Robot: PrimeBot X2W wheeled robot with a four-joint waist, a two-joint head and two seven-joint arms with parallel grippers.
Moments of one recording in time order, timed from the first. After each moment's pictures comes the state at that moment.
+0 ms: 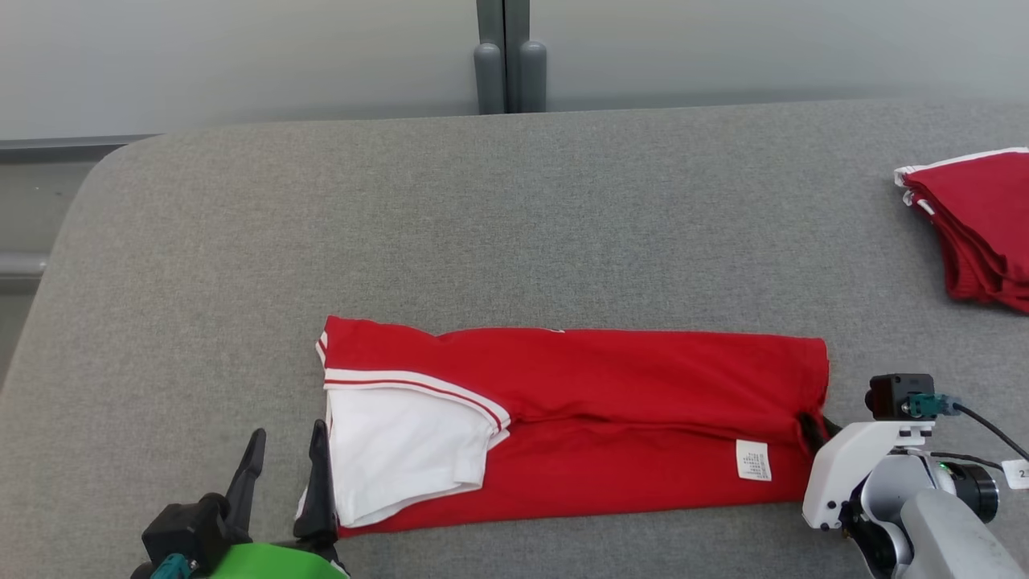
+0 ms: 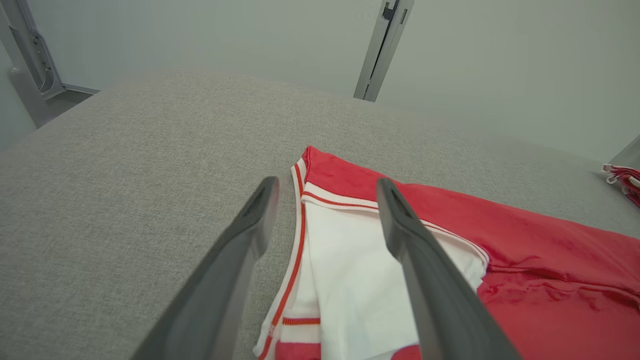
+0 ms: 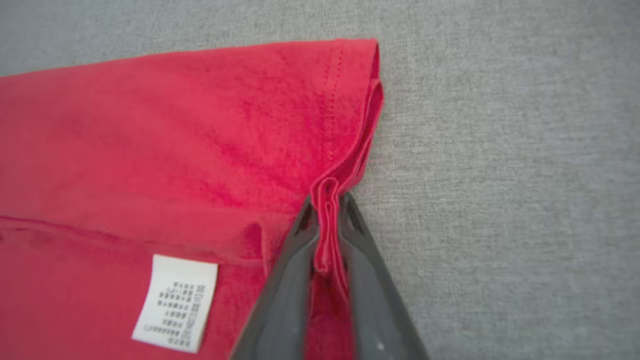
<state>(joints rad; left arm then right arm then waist) 0.08 0.20 -0.27 0.07 -0.52 0.11 -0.20 -0.25 -0.21 0.09 0.61 0.38 0.13 0.15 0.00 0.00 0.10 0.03</state>
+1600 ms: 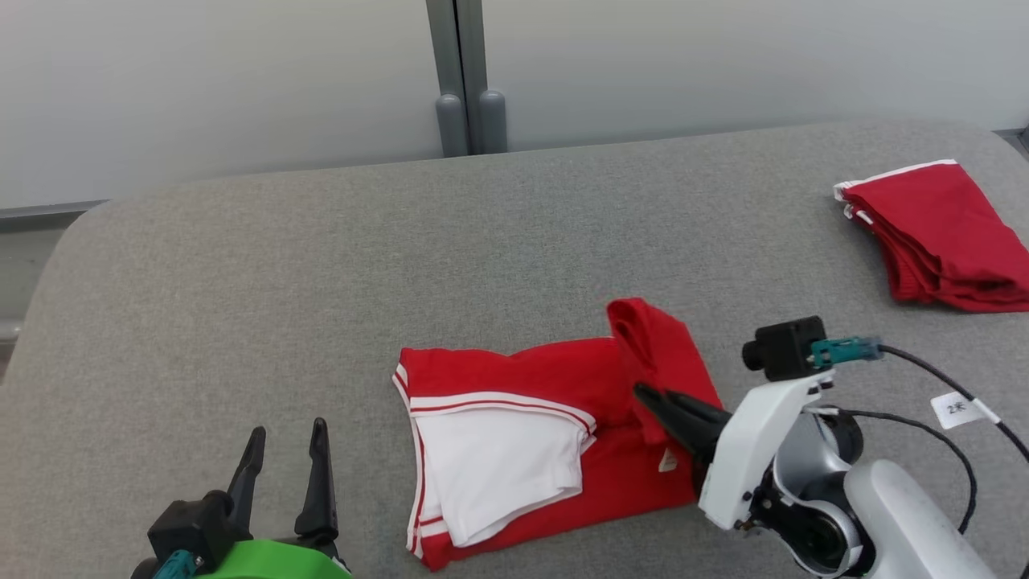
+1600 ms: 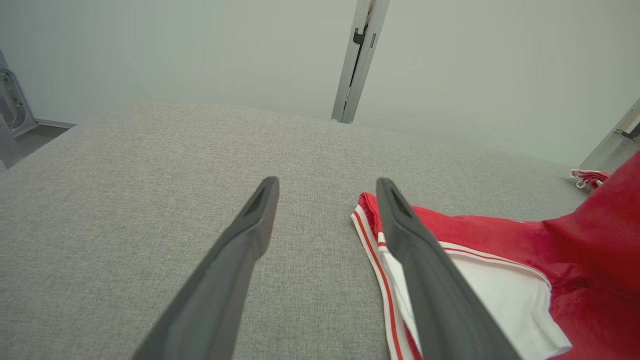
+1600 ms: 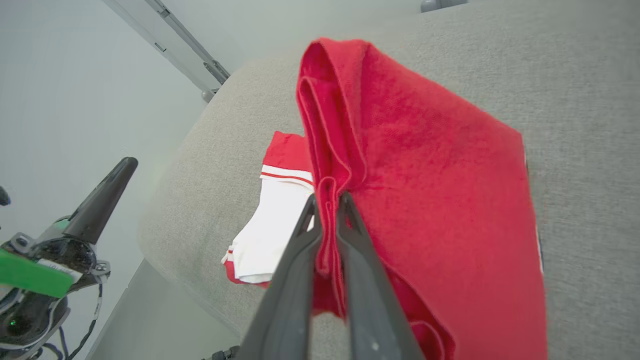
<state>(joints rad) 0.05 0.21 -0.28 0.12 -0.52 0.11 -0.24 -0.18 -0.23 0.33 -0.02 0.73 0.13 0.49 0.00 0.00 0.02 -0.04</state>
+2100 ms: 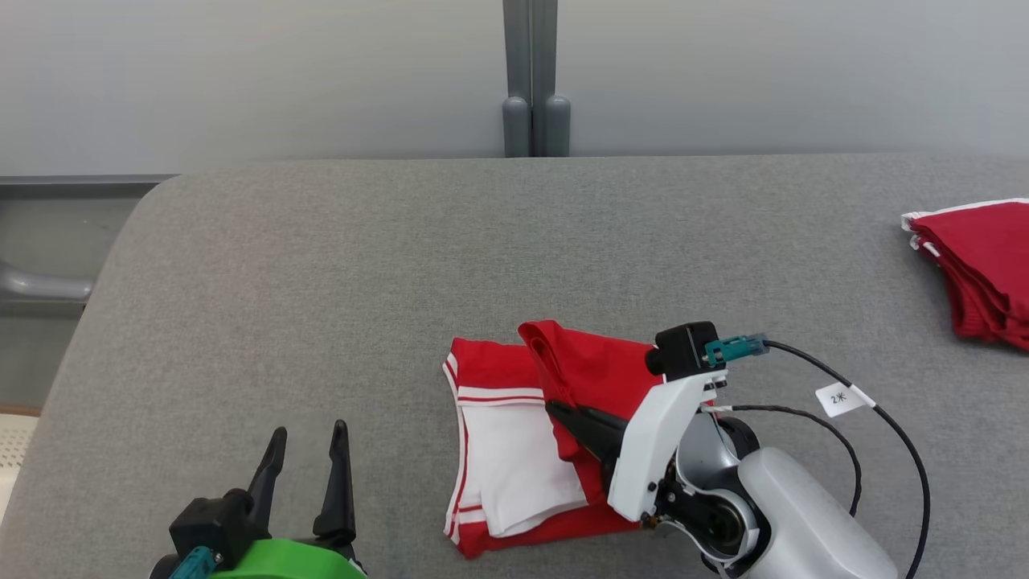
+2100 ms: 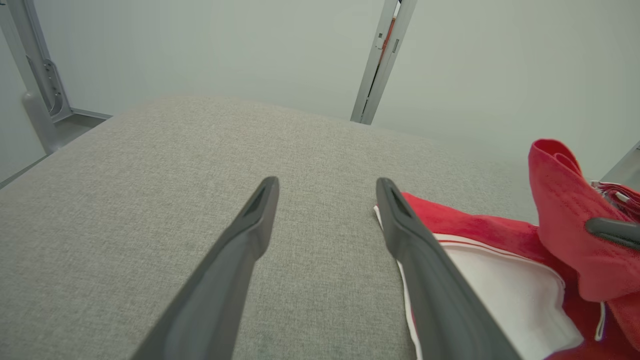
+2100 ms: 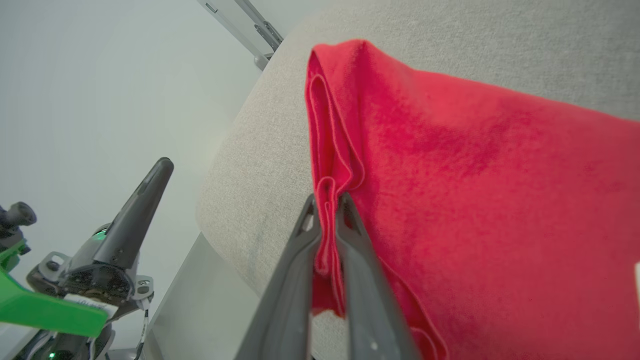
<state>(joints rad) 0.04 0.20 -0.31 0.15 -0.52 0.09 -0.24 -0.30 -0.07 0.46 0.23 0.78 0.13 0.44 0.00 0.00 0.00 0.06</state>
